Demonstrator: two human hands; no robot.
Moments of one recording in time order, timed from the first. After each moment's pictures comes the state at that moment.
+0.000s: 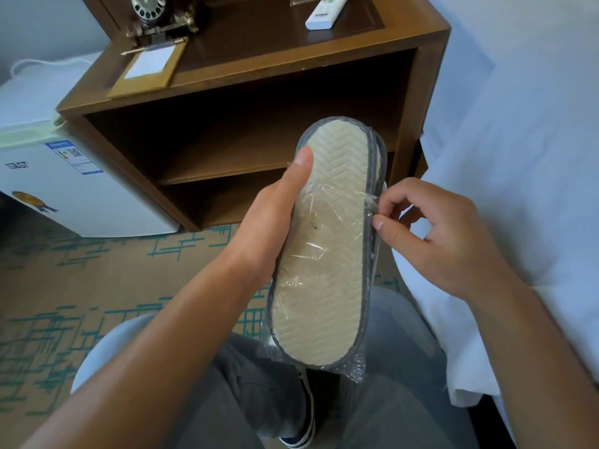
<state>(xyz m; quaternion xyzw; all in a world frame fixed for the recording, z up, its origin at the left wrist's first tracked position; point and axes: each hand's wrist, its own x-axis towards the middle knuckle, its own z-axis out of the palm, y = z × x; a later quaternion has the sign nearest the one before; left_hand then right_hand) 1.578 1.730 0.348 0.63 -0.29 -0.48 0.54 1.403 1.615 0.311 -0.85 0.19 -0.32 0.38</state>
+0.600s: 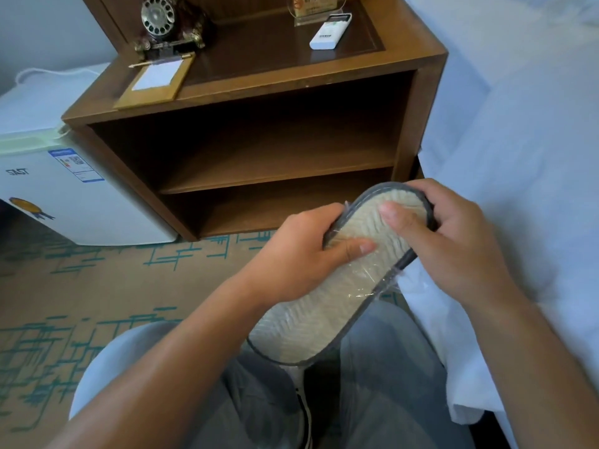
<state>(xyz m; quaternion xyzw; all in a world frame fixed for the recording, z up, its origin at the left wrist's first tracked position) 1.577 1.727 0.342 0.72 -0.56 -0.28 0.31 1.409 1.615 0.319 -0.77 0.31 -0.33 0.45</state>
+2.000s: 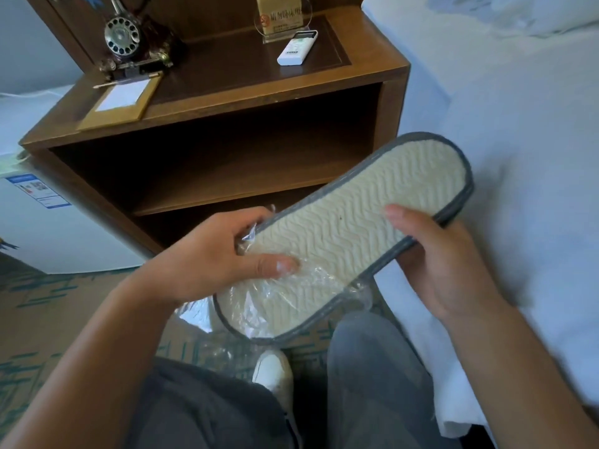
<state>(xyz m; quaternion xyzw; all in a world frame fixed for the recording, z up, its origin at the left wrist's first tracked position) 1.625 1.743 0.371 0.68 -0.52 -0.40 0.33 1.408 1.610 0.313 -0.41 0.21 -0.38 0.80</state>
